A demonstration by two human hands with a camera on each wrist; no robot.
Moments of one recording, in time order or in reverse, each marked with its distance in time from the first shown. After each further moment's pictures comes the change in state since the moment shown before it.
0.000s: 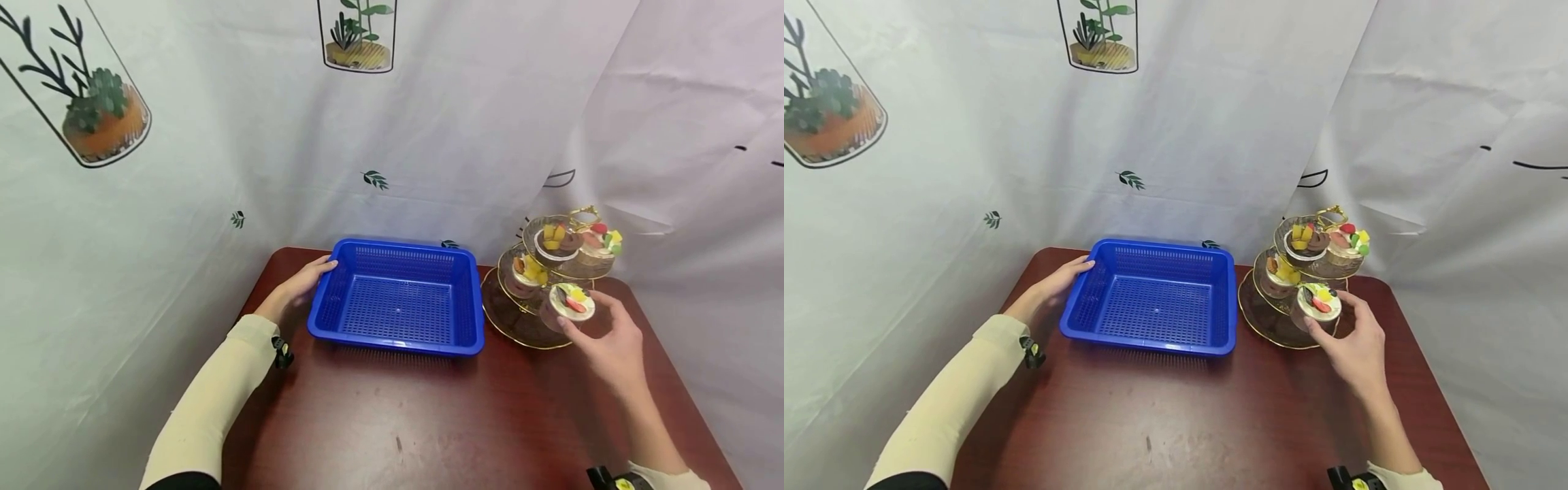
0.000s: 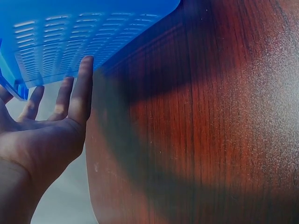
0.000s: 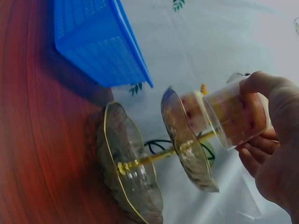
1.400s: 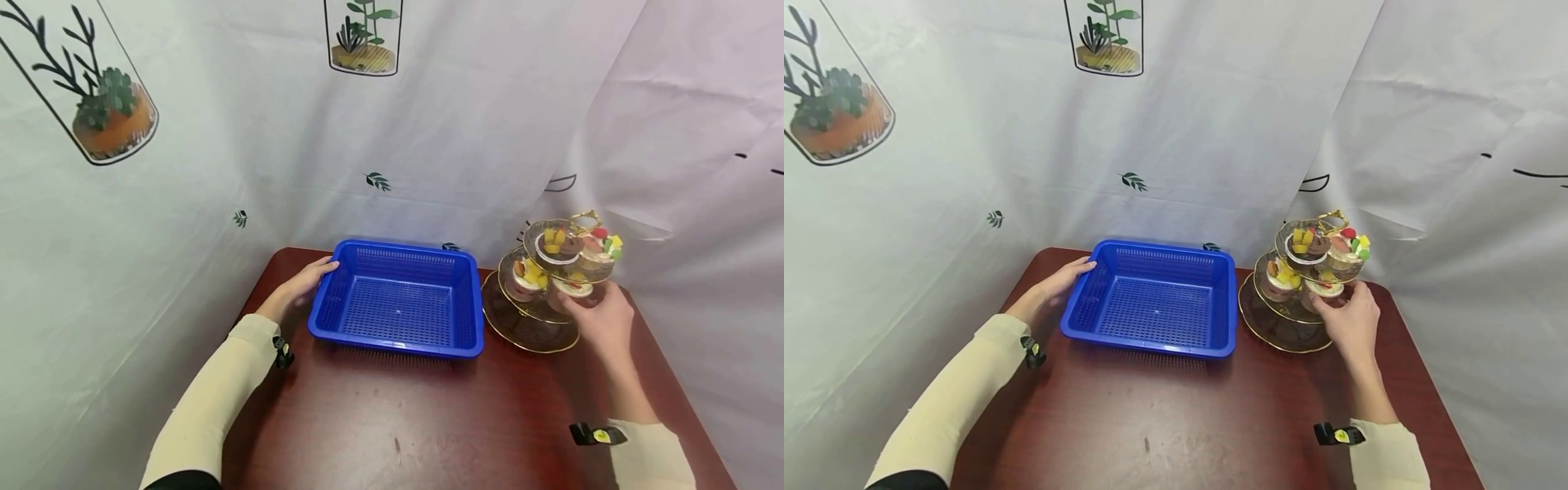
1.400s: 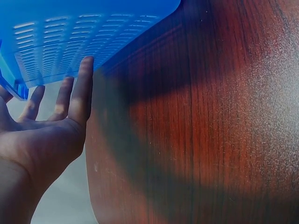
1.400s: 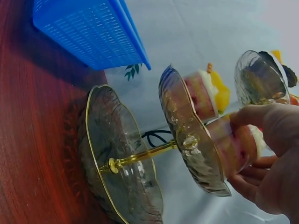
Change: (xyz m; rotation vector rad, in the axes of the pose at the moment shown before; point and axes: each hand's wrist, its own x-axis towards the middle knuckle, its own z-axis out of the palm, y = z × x) left_hand -0.004 0.004 0.003 0.004 0.010 -0.022; right_hand 0.052 0.012 0.017 -0.133 0.020 0.117
